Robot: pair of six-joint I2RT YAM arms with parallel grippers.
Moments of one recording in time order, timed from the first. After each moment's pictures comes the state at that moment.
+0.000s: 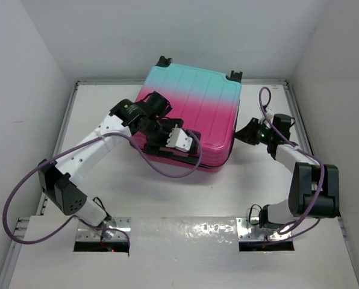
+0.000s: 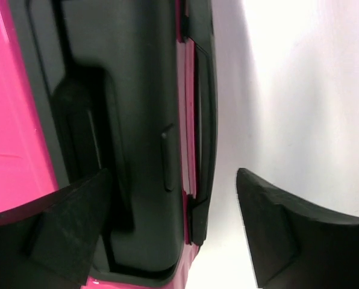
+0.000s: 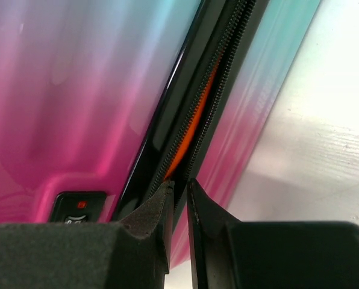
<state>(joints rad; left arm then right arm) -0.67 1.52 1.57 -1.20 0.39 1.18 -0.13 1.45 0.65 0.18 -0.73 0.38</state>
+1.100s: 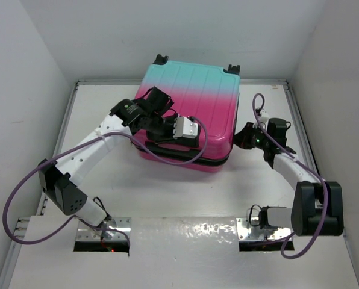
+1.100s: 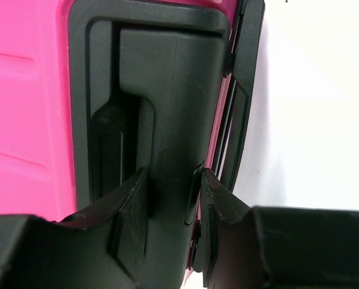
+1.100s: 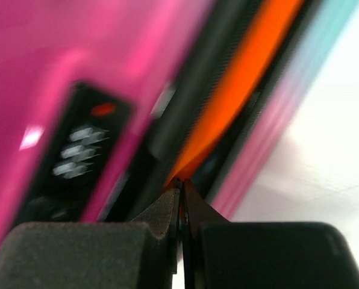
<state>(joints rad) -0.67 1.53 1.60 -1.04 0.38 0.93 -0.04 1.30 0.58 0.17 -0.65 0.35</state>
